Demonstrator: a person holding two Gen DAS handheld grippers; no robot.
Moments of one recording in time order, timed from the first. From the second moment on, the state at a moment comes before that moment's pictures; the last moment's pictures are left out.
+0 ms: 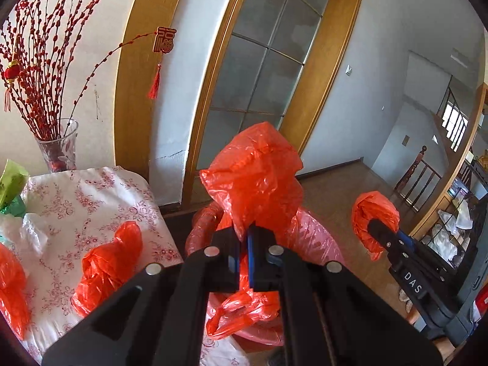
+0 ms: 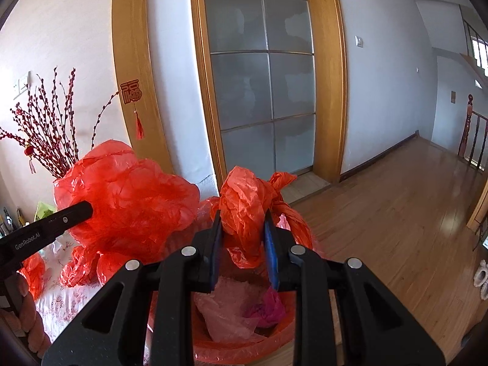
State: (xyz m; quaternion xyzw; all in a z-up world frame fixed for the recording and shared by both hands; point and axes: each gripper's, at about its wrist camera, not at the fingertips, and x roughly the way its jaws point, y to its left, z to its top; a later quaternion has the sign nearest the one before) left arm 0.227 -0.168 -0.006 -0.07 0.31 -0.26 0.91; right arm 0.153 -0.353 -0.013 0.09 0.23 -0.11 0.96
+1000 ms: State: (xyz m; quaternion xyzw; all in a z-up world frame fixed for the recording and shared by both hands) left arm 0.218 -0.122 -0.034 -0.03 0.31 -0.19 0.93; right arm 0.158 -0.363 -0.031 0.10 0.25 -0.12 0.96
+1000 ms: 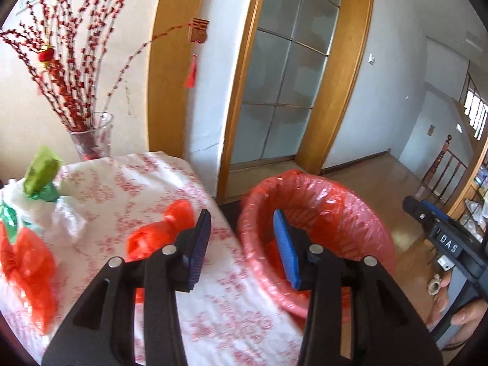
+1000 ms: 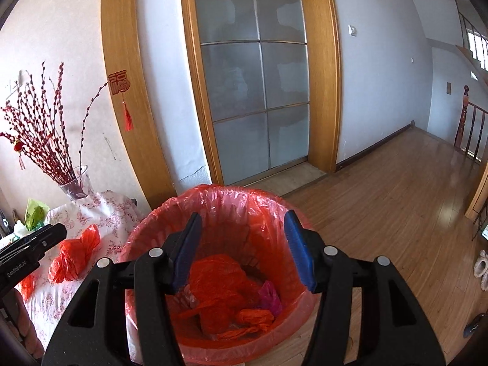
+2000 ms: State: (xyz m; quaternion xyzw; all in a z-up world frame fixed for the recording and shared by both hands) left arm 0.174 0.098 -0.036 -0.04 0.29 0.05 0.96; right arm 0.226 -0.149 -0.055 0.02 0.32 0.06 0.94
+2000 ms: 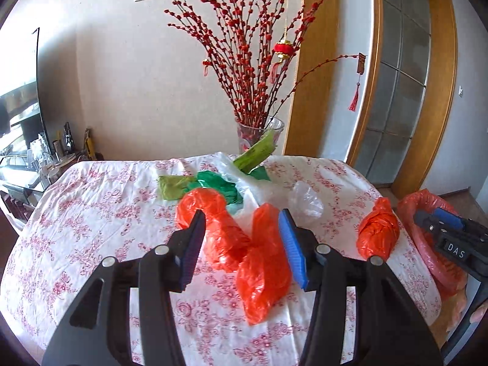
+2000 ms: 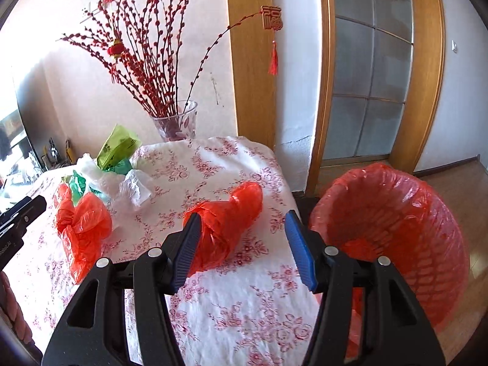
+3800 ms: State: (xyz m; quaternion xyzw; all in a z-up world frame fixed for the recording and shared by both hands) left arm 0.204 0.119 -0.086 -0.11 0.37 0.00 0.92; right arm 0.239 -0.129 -0.086 0.02 0.38 0.08 0.92
